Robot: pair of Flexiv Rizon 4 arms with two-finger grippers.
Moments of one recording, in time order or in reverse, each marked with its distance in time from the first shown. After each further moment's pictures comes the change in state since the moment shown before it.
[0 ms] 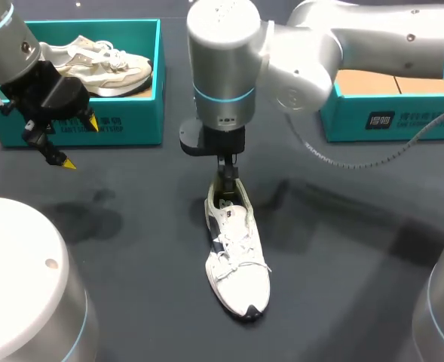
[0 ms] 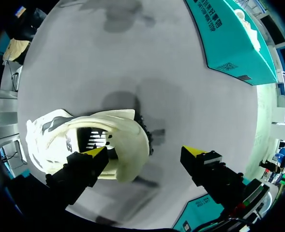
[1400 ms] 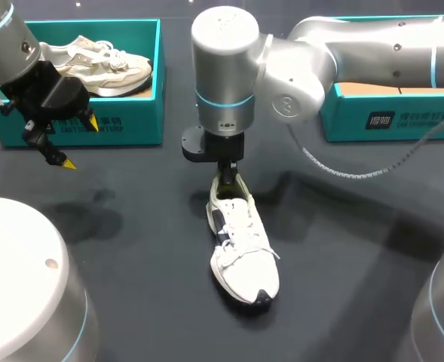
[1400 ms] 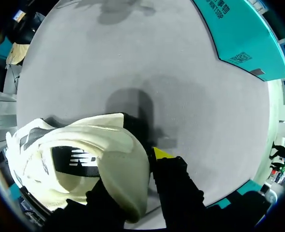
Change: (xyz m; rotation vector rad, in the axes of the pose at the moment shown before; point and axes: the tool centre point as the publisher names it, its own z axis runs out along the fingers) left arm 0.000 0.000 0.000 0.000 0.000 0.000; right arm 0.000 0.001 0.036 -0.010 0.068 0.024
